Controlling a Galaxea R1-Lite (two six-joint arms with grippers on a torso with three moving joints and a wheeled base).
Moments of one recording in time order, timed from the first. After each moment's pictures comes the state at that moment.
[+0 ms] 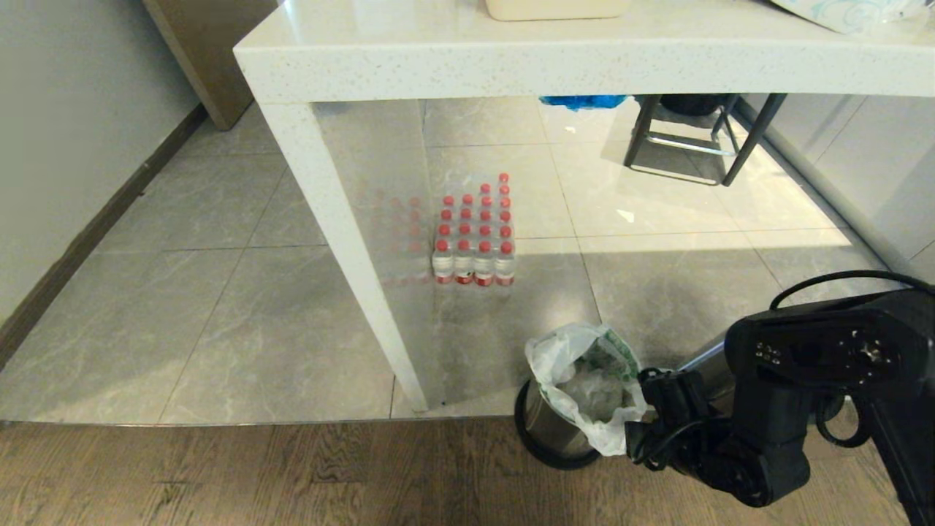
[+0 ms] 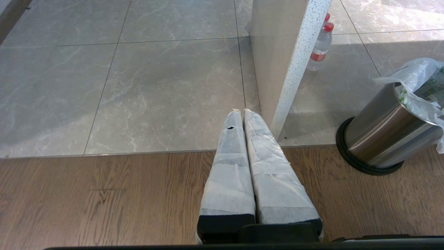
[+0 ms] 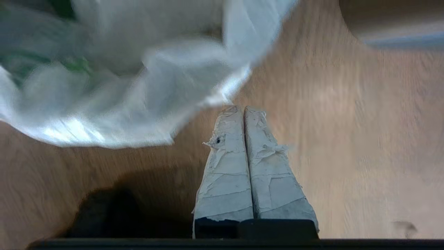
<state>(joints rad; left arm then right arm) 0.00 0.00 0.00 0.00 0.00 -0.01 0.30 2.44 -0.62 -0.99 -0.26 0.28</state>
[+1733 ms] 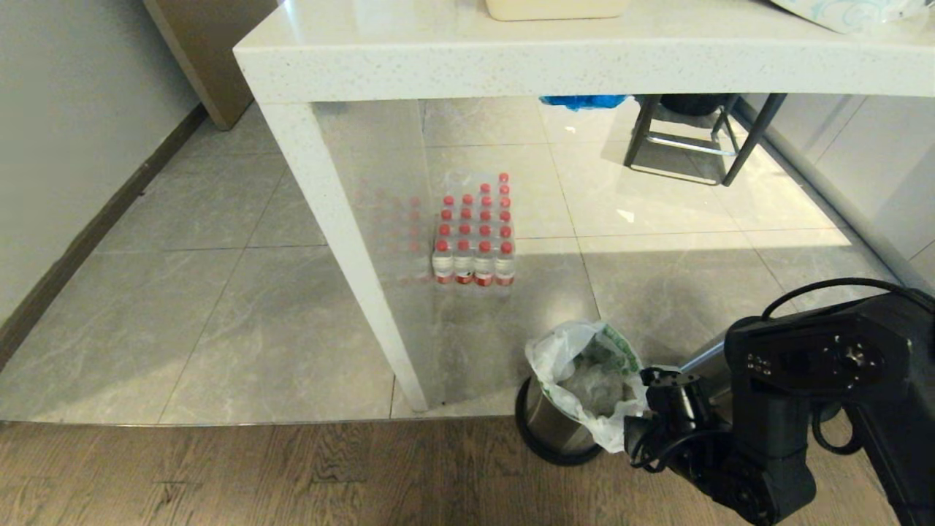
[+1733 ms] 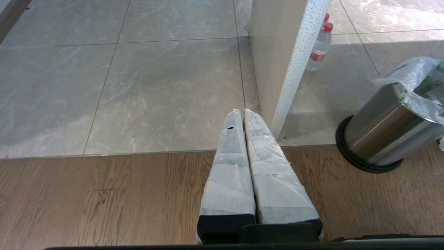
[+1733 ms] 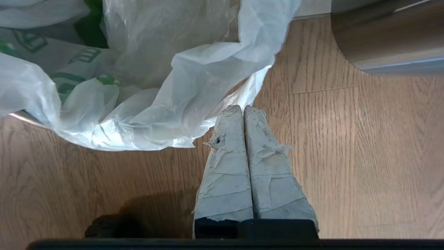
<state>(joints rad) 0.00 0.00 0.00 0.00 0.00 -0.01 0.33 2.47 -0.55 -1.20 -0.30 0.28</state>
